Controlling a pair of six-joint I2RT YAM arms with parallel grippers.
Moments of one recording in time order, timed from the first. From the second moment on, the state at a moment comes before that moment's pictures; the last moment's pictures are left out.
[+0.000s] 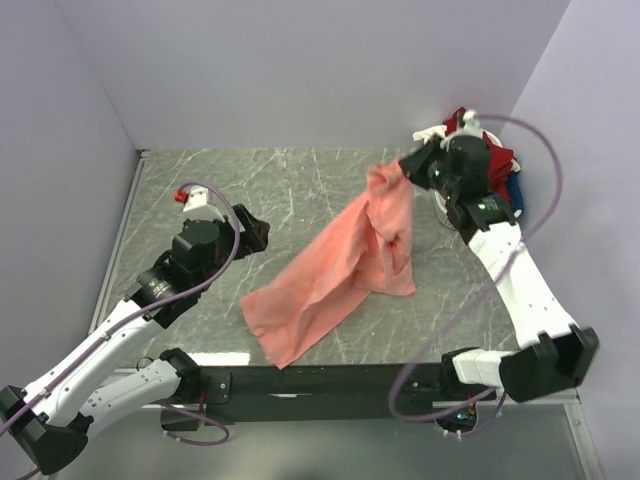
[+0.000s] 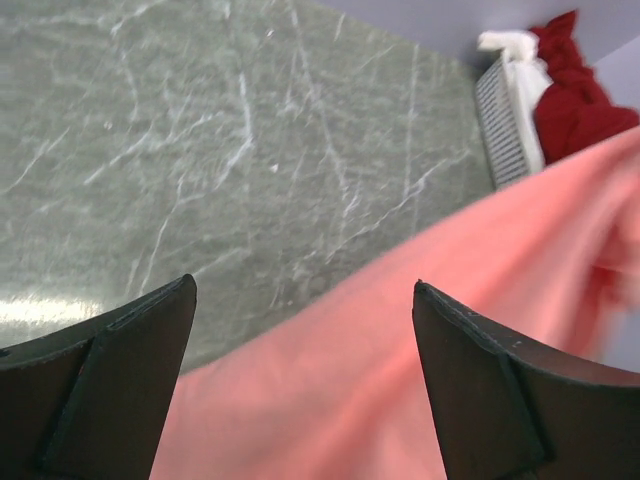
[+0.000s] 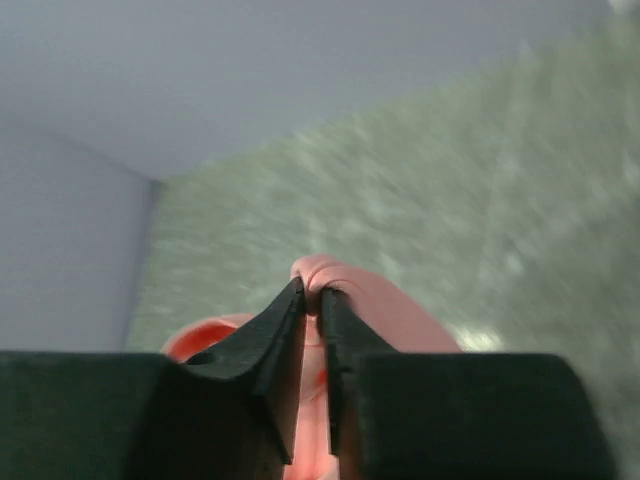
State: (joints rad) left arm -0.66 0.84 0.90 -0.37 -0.39 -0.67; right arm 0.27 1.24 1.37 -0.32 0.00 0.62
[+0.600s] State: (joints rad) left arm -0.73 0.82 0.42 -0.29 -0.22 -0.87; right arm 0.24 1.16 0.78 -0.23 -0.02 0.64
